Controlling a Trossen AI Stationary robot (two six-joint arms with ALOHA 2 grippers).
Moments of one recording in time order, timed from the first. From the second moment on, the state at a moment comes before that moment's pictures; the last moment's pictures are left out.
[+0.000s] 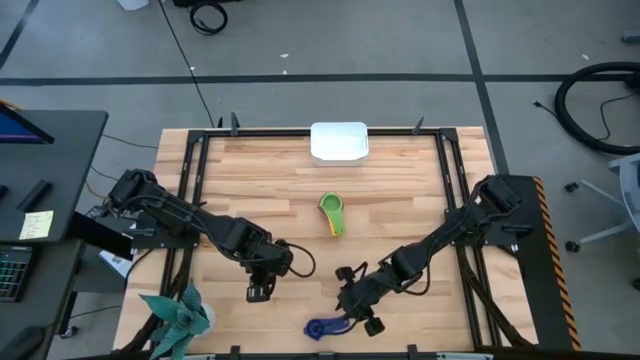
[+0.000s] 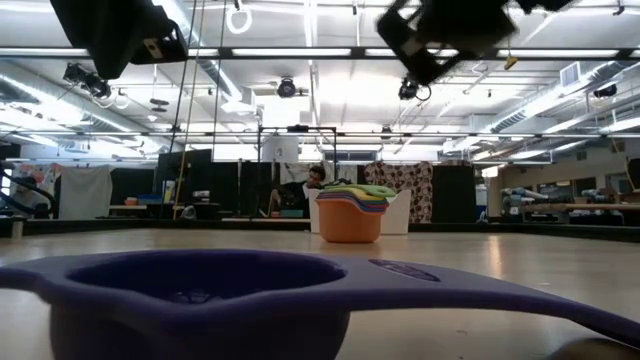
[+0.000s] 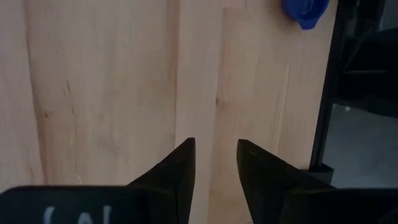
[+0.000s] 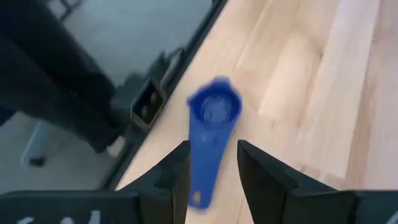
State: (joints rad) left arm -0.41 1.61 1.31 -0.97 0.14 -0.50; right arm 0.55 1.82 1.14 -0.03 -0.04 0.18
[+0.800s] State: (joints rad) left arm -0.41 1.61 1.32 -0.96 0.13 -0.51; right arm 0.45 2.18 1.52 -0.10 -0.29 0.13
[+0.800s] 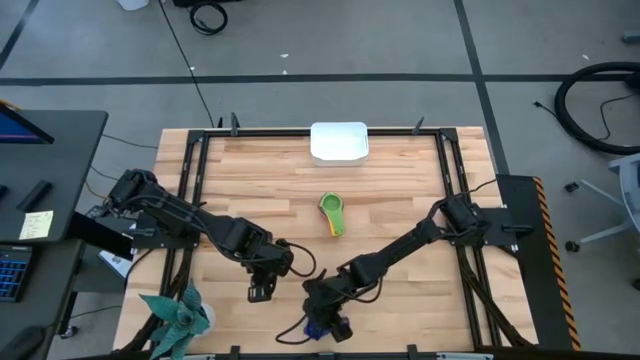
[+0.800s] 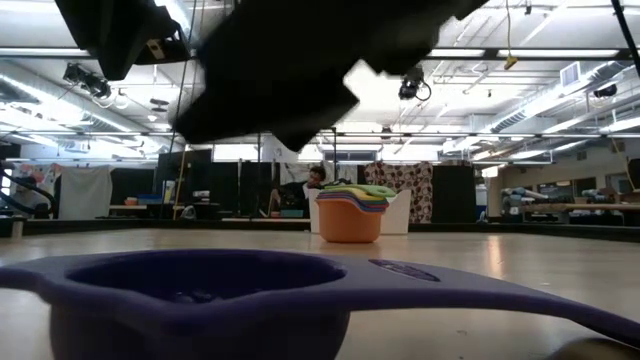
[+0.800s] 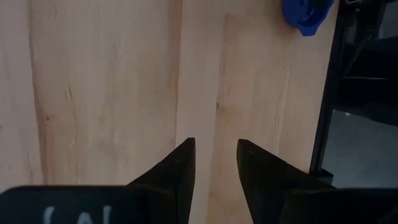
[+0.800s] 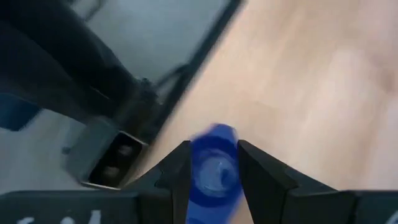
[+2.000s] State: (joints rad) left arm -0.41 1.61 1.32 -0.95 0.10 -0.45; right arm 0.45 2.26 1.52 -0.12 -0.28 0.30
